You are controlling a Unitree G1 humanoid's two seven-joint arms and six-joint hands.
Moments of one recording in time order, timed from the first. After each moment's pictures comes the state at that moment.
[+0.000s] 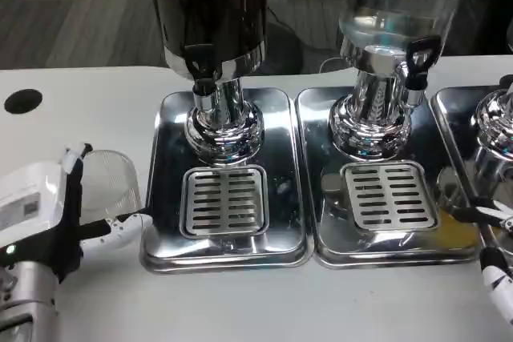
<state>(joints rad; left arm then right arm) 0.08 0.40 -0.10 -0.07 0.92 0.32 0.06 0.50 -0.39 -0.18 -0.01 -0.17 -0.64 0.11</state>
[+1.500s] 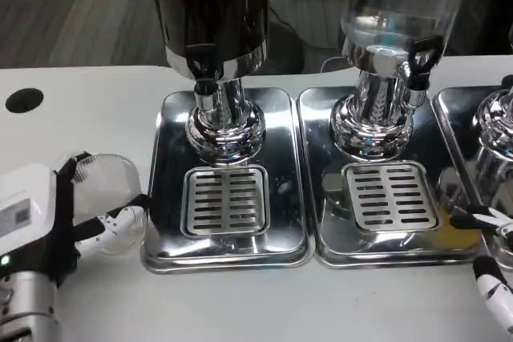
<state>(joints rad) 0.08 0.39 -0.10 0.03 0.81 0.22 0.28 0.48 -0.39 -0.17 0.05 -0.16 -0.68 0.12</state>
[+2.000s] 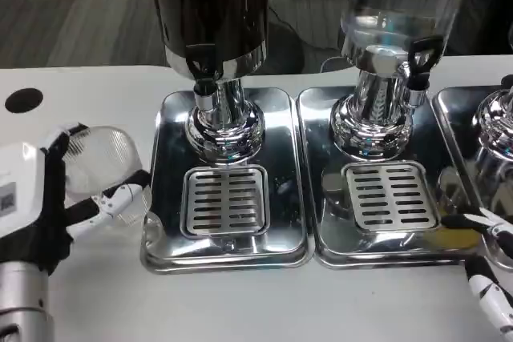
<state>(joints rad) 0.13 0.40 -0.06 -0.12 0.80 0.20 0.28 0.47 -0.39 -0.15 0.05 -0.17 -0.68 0.12</state>
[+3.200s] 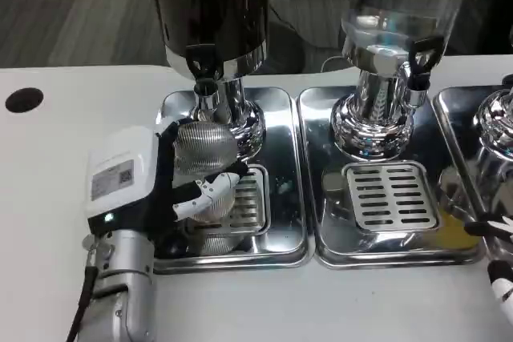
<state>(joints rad) -0.11 0.24 -0.28 0.13 0.83 0.22 0.32 0.44 -0.41 -0.19 0.19 -0.11 -0.73 0.14</state>
